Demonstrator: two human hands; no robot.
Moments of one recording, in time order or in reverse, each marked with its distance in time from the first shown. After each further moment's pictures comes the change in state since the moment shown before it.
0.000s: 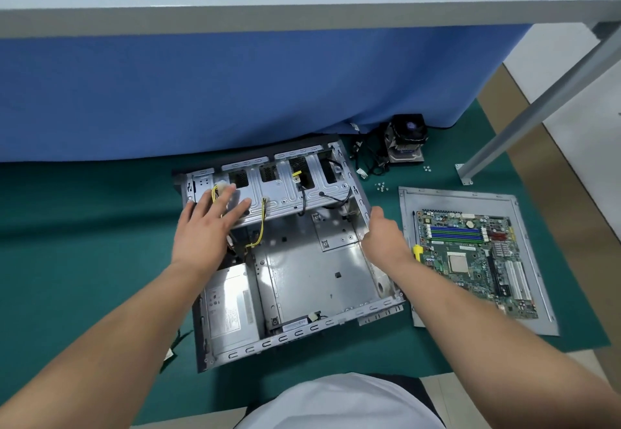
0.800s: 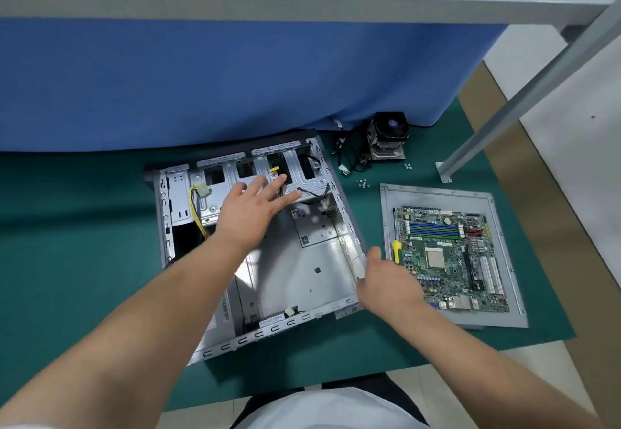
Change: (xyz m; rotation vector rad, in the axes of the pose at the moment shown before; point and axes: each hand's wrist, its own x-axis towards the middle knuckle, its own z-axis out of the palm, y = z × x) left_hand 0.045 0.095 -0.021 0.091 -0.021 0.295; right_hand -0.072 0.050 0.007 -0.304 -0.123 -0.014
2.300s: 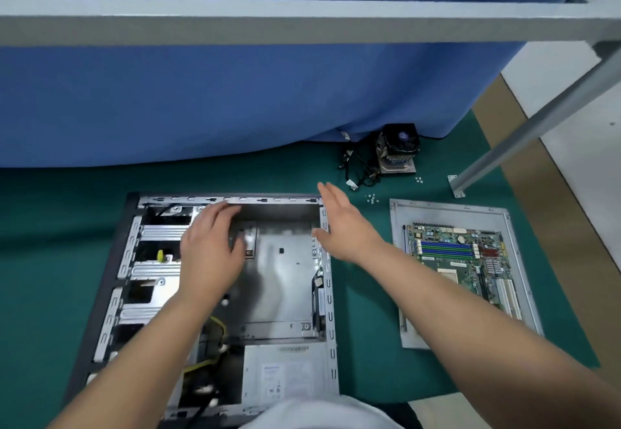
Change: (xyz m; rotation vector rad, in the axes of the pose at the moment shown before) left_hand -0.046 -0.026 0.001 -0.690 0.239 -0.525; right_hand 0.114 -0.072 -0.064 0.266 0.028 -0.375
